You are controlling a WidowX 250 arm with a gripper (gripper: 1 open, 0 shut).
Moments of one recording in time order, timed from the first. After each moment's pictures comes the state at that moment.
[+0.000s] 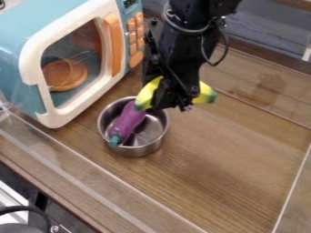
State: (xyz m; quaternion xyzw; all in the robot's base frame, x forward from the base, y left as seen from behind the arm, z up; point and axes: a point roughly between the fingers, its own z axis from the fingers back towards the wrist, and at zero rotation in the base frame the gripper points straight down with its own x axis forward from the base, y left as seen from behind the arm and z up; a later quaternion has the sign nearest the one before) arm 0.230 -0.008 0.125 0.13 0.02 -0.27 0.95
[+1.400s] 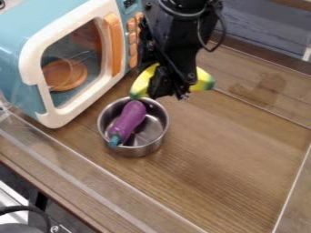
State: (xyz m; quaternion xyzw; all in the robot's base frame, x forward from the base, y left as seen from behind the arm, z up) arm 0.228 -0.005 0.144 0.14 -0.01 -0.26 0.96
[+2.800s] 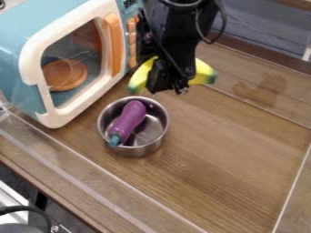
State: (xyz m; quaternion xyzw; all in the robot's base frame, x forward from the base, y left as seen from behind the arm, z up) arm 0.224 -0.011 0.154 0.14 -0.03 -0.28 0.95
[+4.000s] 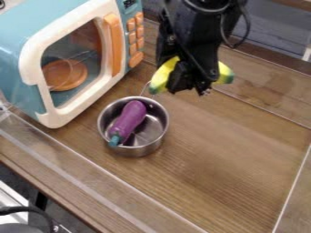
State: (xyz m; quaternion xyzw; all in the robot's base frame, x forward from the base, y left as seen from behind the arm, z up) arm 0.240 -0.032 0.148 0.16 -0.03 -0.28 0.95
